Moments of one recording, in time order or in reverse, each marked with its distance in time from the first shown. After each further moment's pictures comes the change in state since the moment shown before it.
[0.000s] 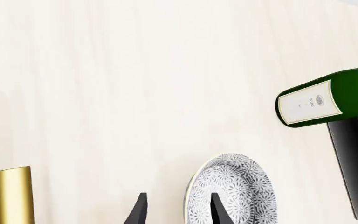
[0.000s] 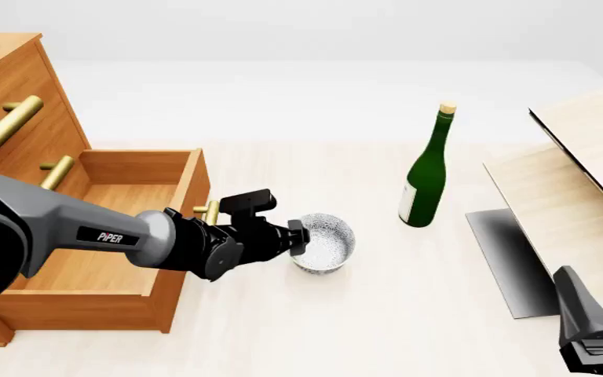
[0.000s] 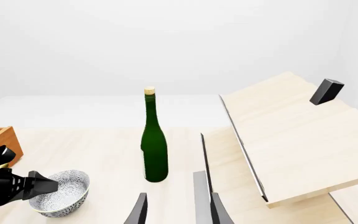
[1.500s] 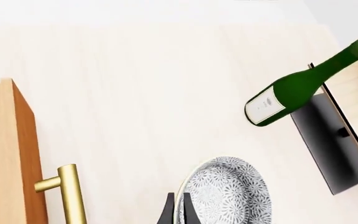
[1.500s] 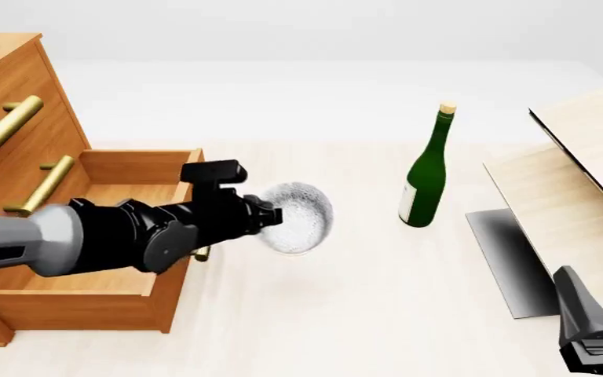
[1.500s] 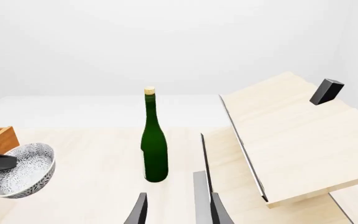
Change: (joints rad) left arm 0.037 -0.322 0.134 0.041 0.166; right arm 0.000 0.000 0.000 0.000 0.000
